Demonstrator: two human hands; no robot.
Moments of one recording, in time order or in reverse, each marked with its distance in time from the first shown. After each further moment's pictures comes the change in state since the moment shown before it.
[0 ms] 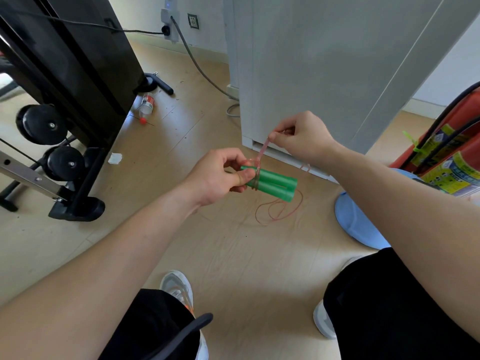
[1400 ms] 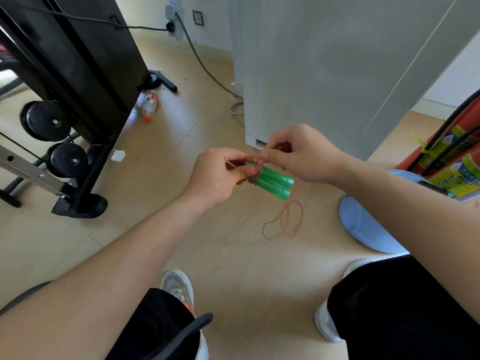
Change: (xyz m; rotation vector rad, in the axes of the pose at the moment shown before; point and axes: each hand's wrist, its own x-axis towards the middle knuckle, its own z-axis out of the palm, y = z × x) left_hand 0.004 -0.007 0.005 0.177 0.206 0.127; right_hand -0.031 -0.021 -0.003 -0.045 -0.198 -0.190
